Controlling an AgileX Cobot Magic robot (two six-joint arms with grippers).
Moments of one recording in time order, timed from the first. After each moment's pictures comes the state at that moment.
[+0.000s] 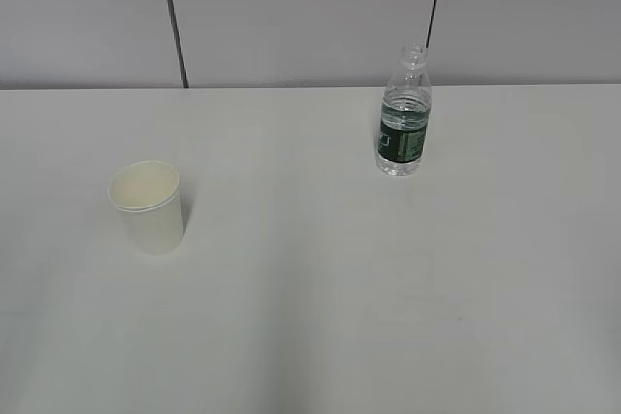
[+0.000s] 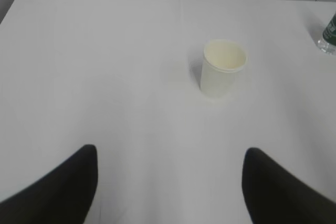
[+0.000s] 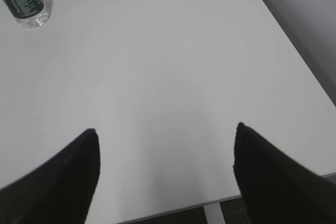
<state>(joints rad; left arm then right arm) 0.01 0.07 -0.54 -0.05 1.03 -0.01 -0.14 -0.02 -0.50 -0.09 1.14 0.10</state>
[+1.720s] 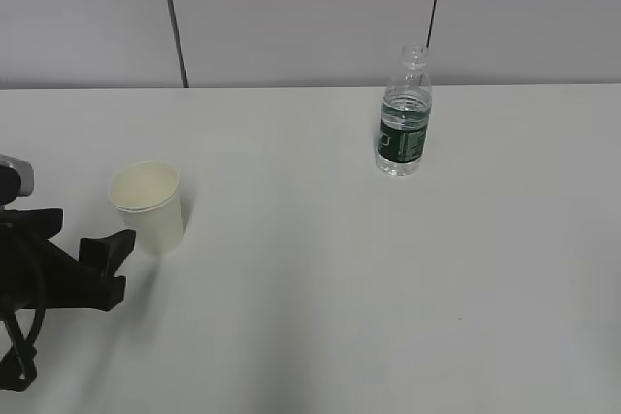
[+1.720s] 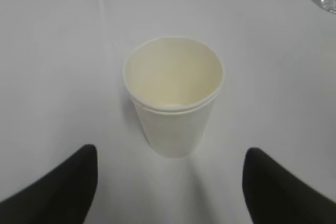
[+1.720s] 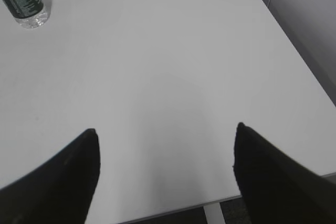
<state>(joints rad) -0.47 1.49 -0.24 -0.22 -0.73 0.15 -0.14 -0.02 -0.50 -0.09 1.14 0.10</state>
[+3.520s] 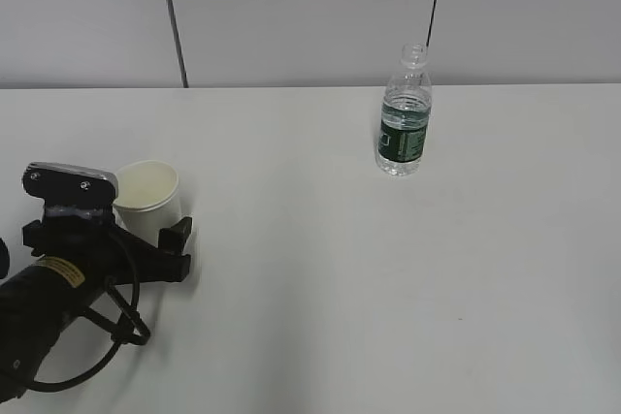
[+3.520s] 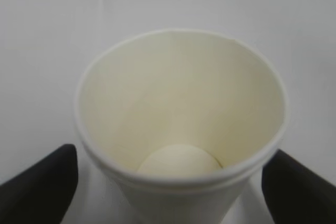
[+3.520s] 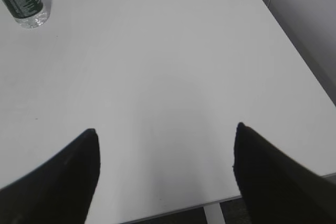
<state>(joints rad) -0.47 2.05 -0.47 -0.23 -1.14 0.05 -0.14 -0.02 -0.50 -0.09 1.14 0.10</state>
